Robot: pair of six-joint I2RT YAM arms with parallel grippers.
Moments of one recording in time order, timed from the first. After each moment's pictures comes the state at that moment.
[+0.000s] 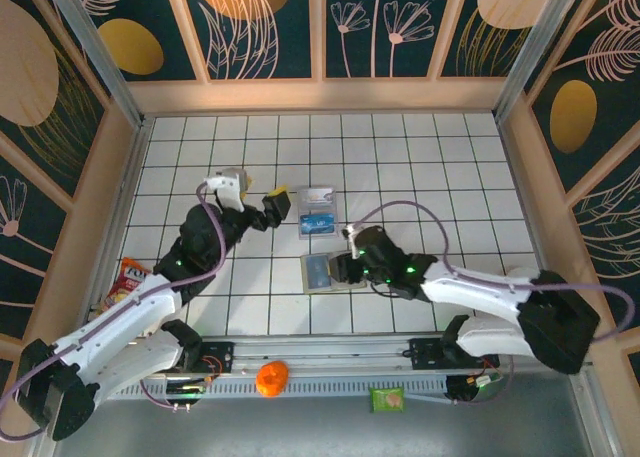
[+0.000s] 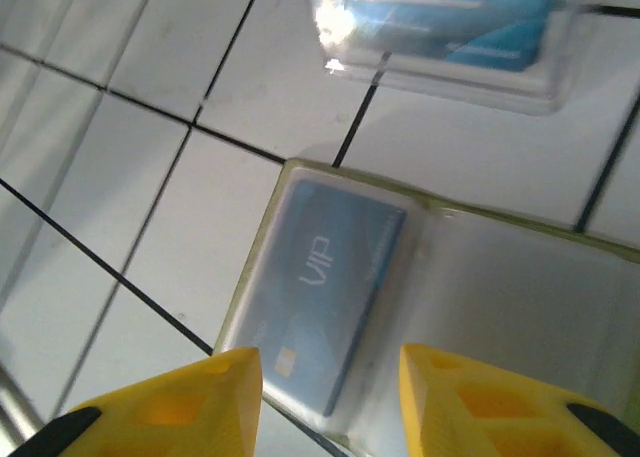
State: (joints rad) left arm -0.64 0.89 0.54 0.24 -0.12 -0.43; right arm 0.97 1.26 0.57 -0.08 -0.02 0.55
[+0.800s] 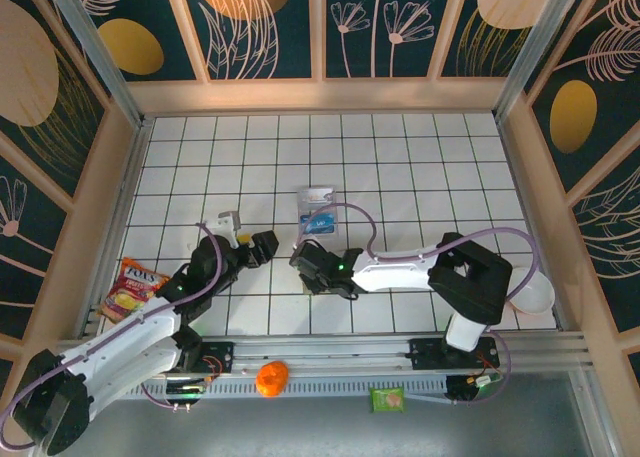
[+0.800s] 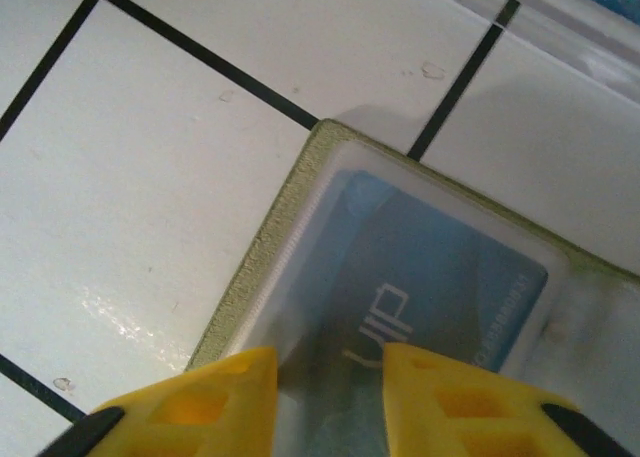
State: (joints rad) left arm -0.64 0.82 0.28 0.10 -0.07 -0.74; right arm 1.17 1.72 0.90 -0.28 0.26 0.47
